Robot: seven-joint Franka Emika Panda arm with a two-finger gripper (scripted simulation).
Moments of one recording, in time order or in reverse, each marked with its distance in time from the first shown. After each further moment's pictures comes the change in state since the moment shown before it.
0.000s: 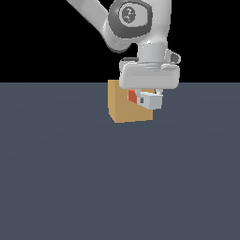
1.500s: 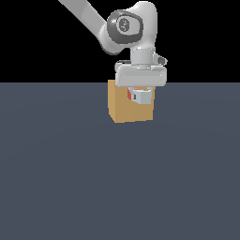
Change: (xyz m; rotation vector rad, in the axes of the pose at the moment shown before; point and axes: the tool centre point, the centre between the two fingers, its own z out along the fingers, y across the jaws) arm 0.073 0.003 -0.003 -0.001 0.000 0.001
